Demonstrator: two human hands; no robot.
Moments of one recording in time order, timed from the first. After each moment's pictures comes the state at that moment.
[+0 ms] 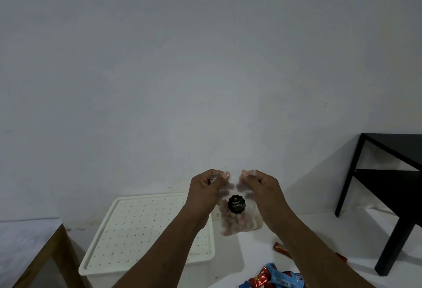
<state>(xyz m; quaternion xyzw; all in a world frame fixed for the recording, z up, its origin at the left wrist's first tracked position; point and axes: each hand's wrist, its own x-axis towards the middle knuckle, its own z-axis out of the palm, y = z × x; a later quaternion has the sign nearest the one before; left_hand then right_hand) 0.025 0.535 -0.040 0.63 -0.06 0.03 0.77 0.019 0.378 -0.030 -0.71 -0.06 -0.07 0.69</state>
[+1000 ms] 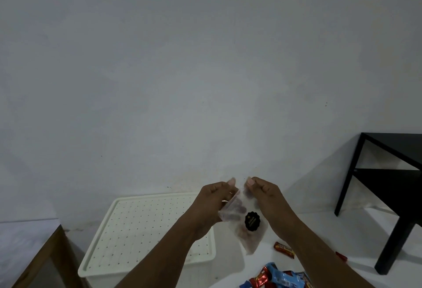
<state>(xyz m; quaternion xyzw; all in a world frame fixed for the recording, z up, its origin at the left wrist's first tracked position) 0.013 0.536 -0.042 0.65 -0.08 -0.14 0.75 0.019 0.366 -0.049 -0.77 -0.08 -0.06 0.63</state>
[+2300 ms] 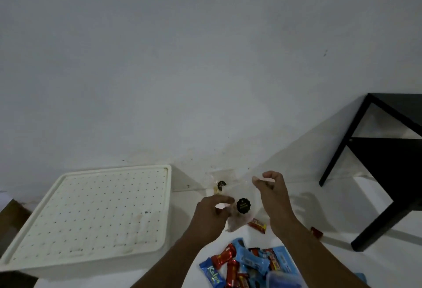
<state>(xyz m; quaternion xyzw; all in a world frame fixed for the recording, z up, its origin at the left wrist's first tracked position) 0.100 0.405 -0.206 0.85 -0.03 -0.05 0.53 0.116 0.229 -0.166 -0.69 0.16 -0.02 0.70</state>
